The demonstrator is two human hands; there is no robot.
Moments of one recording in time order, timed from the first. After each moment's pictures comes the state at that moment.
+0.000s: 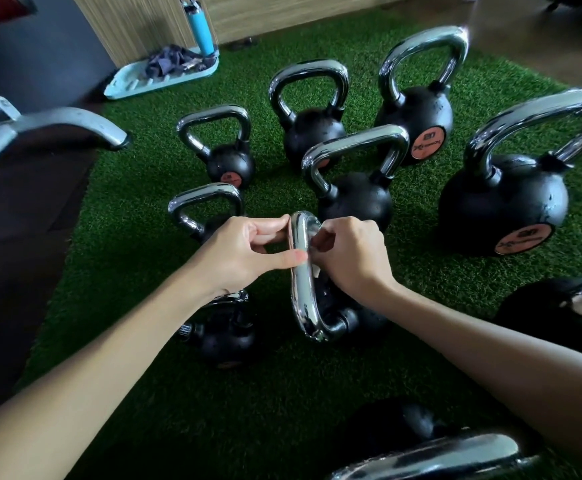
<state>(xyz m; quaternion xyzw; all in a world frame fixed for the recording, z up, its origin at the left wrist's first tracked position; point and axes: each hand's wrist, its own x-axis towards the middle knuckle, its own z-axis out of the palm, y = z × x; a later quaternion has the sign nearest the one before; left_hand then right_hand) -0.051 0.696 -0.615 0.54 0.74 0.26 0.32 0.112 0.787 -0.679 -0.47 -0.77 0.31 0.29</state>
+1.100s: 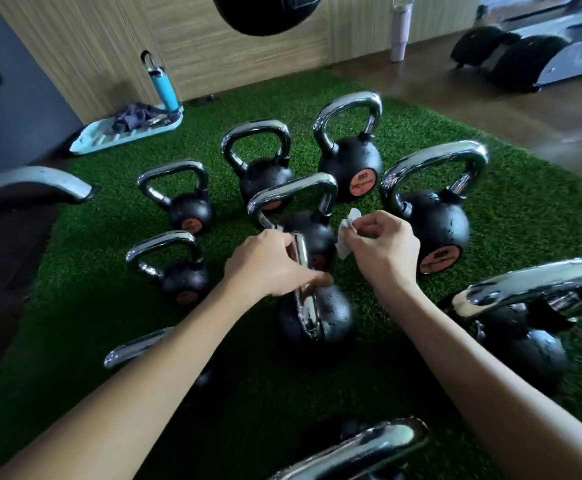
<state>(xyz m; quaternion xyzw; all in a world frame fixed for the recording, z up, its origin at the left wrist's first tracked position) 0.067 0.755 -0.580 0.54 0.82 0.07 0.17 0.216 0.824 -0.639 -0.58 -0.55 0.37 0.47</state>
